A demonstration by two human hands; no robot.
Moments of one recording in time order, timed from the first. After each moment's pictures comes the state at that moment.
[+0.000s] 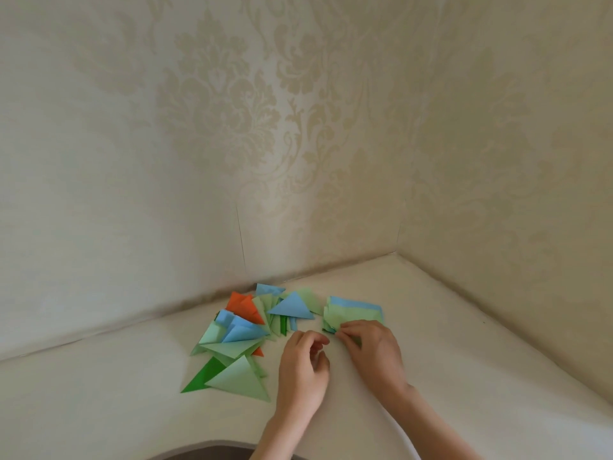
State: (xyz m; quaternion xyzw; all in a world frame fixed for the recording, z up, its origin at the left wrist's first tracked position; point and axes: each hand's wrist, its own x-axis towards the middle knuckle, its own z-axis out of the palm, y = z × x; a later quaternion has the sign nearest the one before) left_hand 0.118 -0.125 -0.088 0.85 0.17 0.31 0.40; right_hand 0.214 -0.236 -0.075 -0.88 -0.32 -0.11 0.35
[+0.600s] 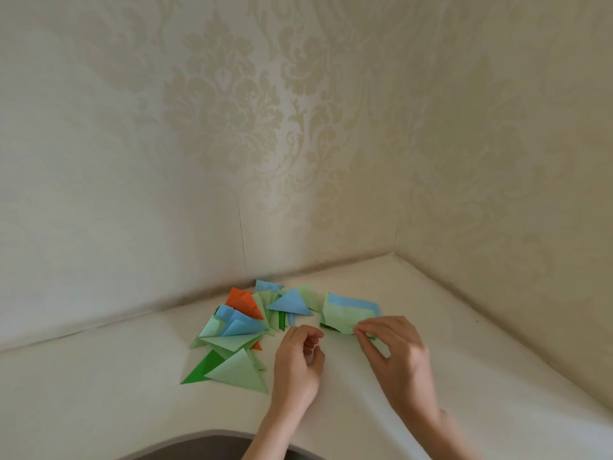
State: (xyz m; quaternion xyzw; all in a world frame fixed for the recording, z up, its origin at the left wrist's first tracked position) left_hand 0.113 -0.125 -0.088 0.81 0.16 0.33 0.46; right_hand 0.183 -0.280 -0.050 -0.76 -0.37 -0.33 0.41
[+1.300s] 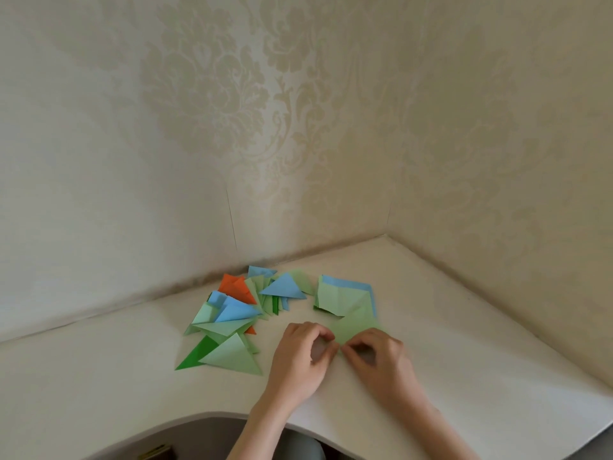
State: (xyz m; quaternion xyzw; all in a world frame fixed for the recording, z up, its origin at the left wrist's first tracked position) left_hand 0.104 -0.128 -0.092 0.90 0.06 0.26 0.33; right_hand 0.176 -0.287 -0.091 -0.84 -0.32 -0.09 0.43
